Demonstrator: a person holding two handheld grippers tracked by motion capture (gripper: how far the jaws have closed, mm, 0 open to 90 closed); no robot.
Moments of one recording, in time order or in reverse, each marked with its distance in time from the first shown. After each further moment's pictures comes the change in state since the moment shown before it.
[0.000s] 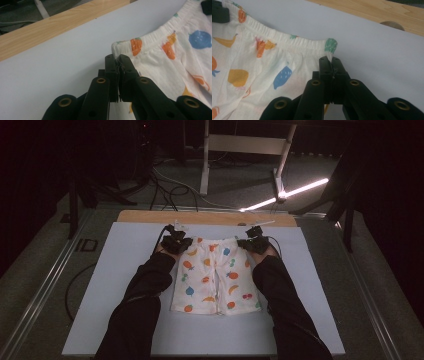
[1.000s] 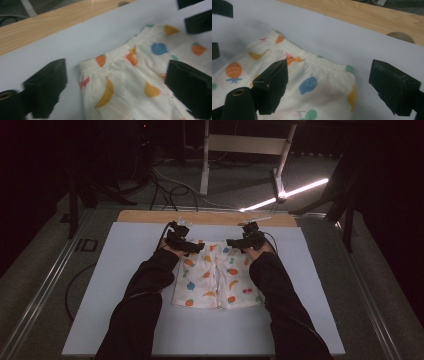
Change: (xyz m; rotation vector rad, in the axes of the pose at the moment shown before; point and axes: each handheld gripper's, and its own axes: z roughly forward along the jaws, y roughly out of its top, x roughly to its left) left arm -0.004 0.014 -0.001 0.009 -0.098 -0.054; right arm 0.002 0.014 0.011 -0.029 0.045 0.010
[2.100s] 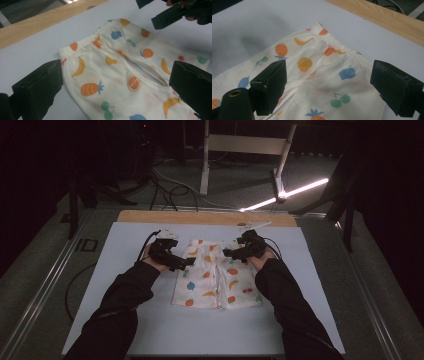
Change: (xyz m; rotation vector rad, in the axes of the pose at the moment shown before) left arm -0.018 -0.031 -0.078 -0.049 -0.153 0.094; right arm 0.033 -0.008 -0.034 -0.013 0.162 -0.175
